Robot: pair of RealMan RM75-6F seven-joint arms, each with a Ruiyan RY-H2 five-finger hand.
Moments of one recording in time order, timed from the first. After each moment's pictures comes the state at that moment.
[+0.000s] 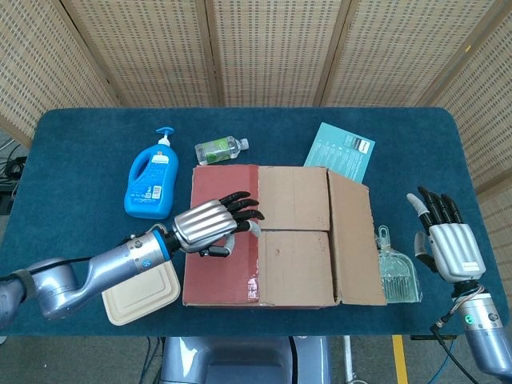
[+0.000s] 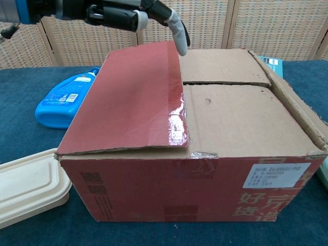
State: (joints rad) left arm -1.02 -1.09 -0.24 -1.79 1.60 0.65 -0.27; right arm 0.31 -1.00 0.11 -1.80 -1.36 1.34 -0.10
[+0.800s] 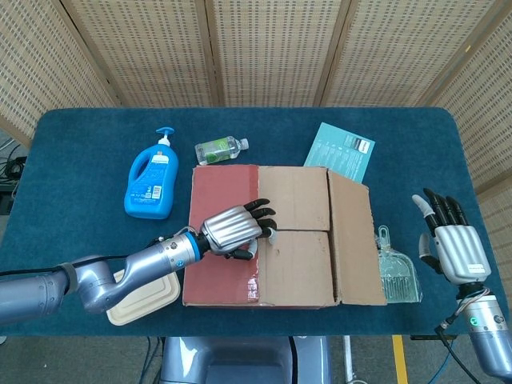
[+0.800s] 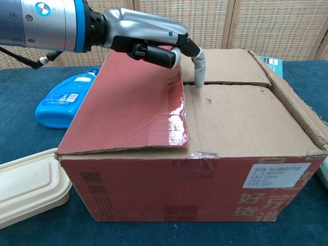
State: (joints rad) left arm -1.13 -1.24 -0.22 -1.72 1.40 0.58 -0.01; right arm 0.28 -0.99 0.12 -1.80 -1.36 1.33 -0.07
